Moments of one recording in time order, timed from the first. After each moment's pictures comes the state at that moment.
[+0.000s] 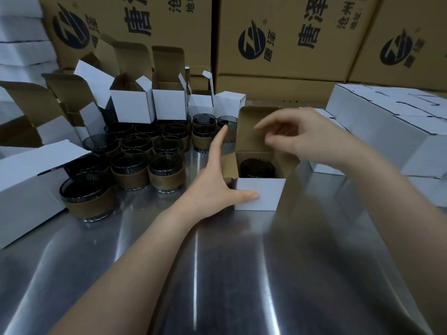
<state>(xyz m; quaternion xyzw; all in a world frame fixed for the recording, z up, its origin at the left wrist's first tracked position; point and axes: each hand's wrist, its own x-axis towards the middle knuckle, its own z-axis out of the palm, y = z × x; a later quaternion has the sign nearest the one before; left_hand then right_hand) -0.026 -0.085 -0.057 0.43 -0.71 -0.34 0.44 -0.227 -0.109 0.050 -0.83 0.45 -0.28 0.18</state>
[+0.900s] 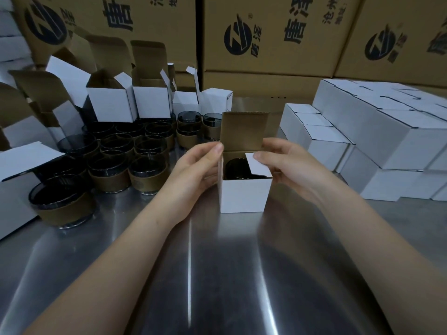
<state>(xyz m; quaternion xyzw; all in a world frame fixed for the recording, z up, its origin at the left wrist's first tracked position) -0.037 -0.080 -0.040 0.37 -0.48 -0.58 0.55 -0.233 -0.107 -0.012 -0.59 0.48 -0.42 0.49</state>
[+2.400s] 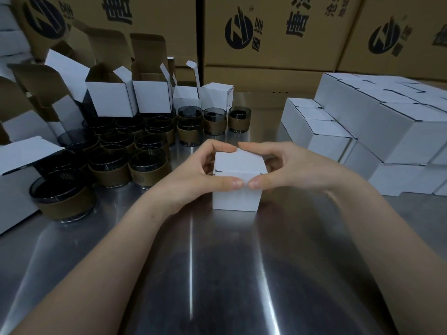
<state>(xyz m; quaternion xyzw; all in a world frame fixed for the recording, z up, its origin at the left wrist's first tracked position) -0.024 -0.078 -0.039 0.39 -0.64 -0.52 0.41 -0.244 -0.098 -0.001 -0.78 0.43 -0.21 0.42</state>
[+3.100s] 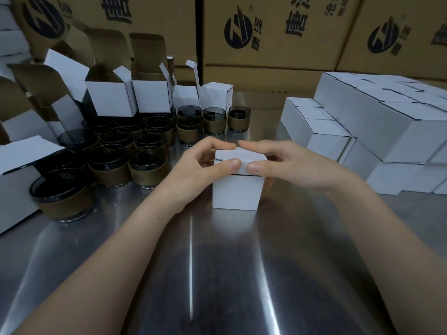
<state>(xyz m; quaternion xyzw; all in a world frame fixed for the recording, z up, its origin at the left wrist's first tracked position) -0.031 -0.079 -0.040 0.37 -0.64 -0.47 0.49 -0.245 -0.101 -0.003 -0.81 0.40 -0.21 0.37</state>
